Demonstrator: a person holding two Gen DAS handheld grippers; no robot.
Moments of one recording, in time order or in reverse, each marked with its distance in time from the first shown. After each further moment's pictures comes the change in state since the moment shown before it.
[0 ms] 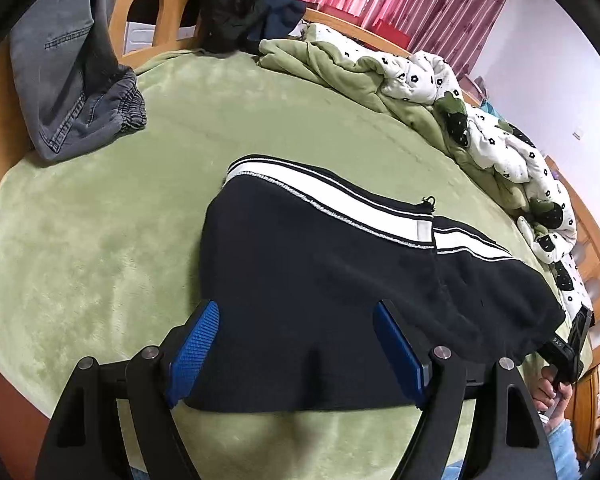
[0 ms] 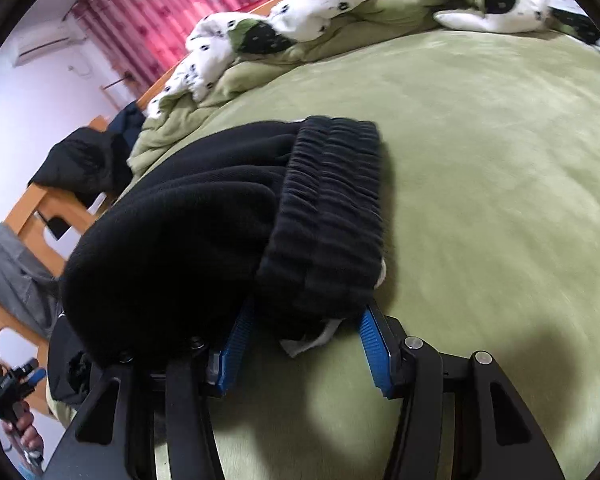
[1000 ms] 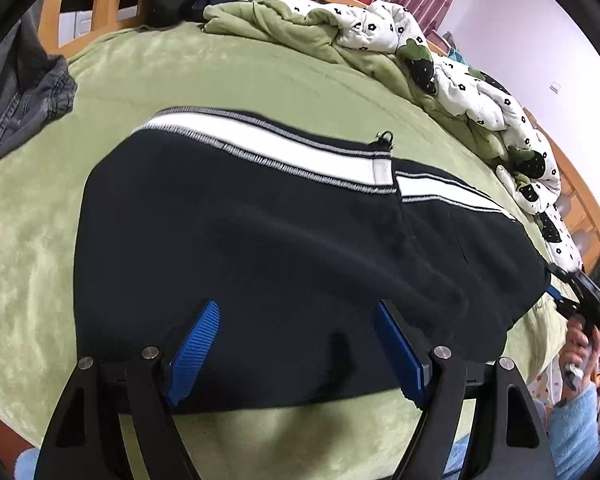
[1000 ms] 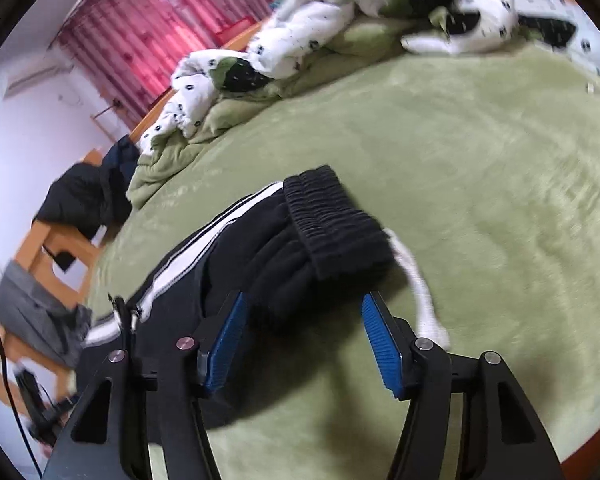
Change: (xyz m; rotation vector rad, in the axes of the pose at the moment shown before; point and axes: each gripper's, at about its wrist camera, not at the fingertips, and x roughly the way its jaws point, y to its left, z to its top) left arm 0.040 -0.046 -0.024 0.101 0.128 -0.092; right arm -0.067 -0.017 0.031 0.129 -0.034 -0.031
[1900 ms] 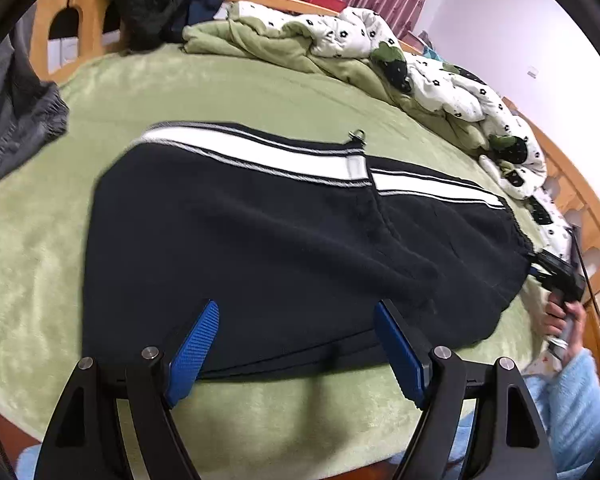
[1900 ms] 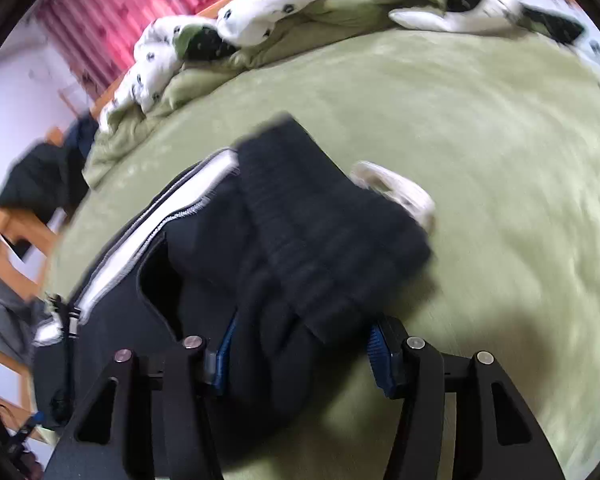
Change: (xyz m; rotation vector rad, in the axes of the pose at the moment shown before) left arm -0.024 -0.012 -0.014 0.100 -0.065 0.015; right arm 0.064 -0.015 0.008 -0.050 0.024 -0.114
